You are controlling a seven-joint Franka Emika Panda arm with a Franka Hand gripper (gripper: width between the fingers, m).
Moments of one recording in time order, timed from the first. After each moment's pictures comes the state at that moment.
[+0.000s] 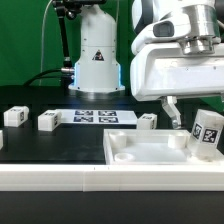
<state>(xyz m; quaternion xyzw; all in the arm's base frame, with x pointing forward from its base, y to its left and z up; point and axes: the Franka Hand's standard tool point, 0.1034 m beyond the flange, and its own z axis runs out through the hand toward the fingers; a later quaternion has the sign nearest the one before) 0.621 0.122 0.082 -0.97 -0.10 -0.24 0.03</state>
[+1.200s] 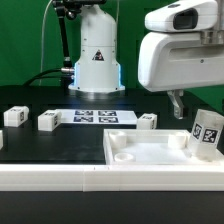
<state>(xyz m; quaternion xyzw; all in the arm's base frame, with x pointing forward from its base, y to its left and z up) 0.627 0.124 0.098 -0.99 -0.11 0.00 0.03</state>
